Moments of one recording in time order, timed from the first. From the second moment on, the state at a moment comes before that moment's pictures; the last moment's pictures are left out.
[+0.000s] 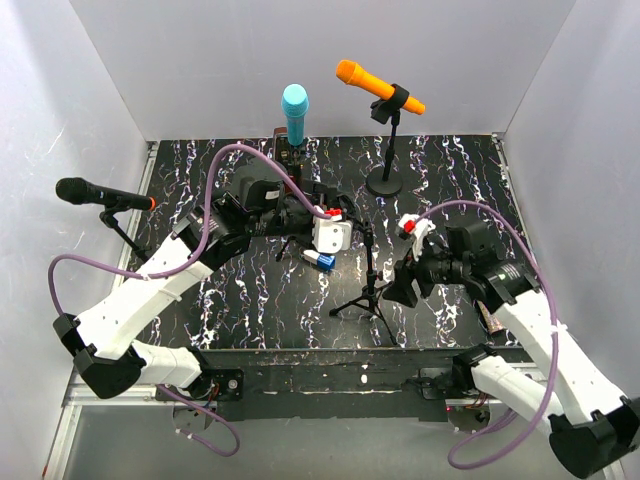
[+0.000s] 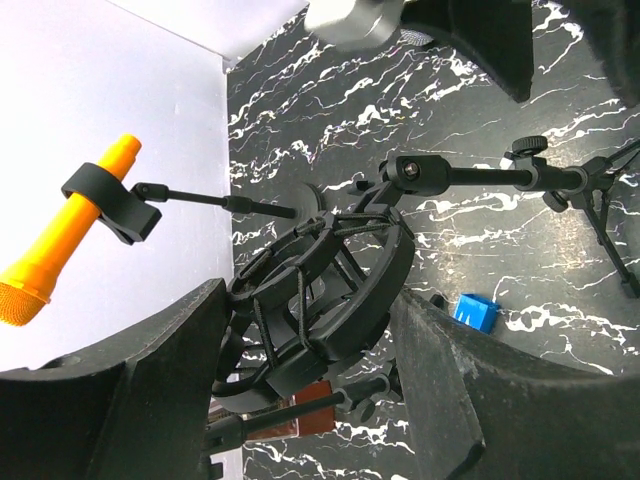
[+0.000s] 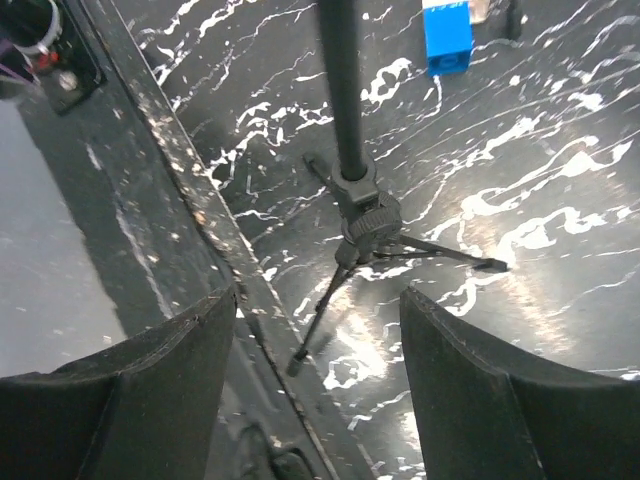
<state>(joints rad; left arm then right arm) -0.86 1.30 1.53 -0.64 0.36 1.02 0.48 0.82 0.86 -0.76 -0.61 -0.22</state>
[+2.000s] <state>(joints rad) -0.84 1.29 1.50 -0.62 0.32 1.04 0.67 0.55 0.34 -0.08 -0.54 -1.29</state>
